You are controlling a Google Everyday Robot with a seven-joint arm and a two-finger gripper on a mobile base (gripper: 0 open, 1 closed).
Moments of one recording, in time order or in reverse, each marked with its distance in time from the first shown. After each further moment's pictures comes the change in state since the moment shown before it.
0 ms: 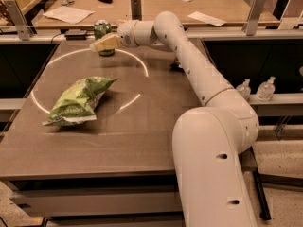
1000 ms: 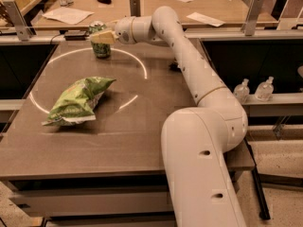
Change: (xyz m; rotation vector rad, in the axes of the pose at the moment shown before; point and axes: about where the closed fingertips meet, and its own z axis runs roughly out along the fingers) arm 0.000 0.008 0.013 -0.071 0.008 0.016
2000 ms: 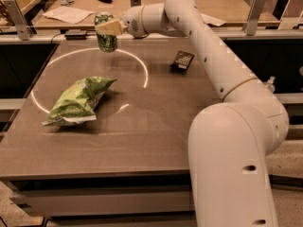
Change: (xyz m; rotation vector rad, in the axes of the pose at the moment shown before) arm -0.048 0.024 -0.064 0.021 0.035 0.067
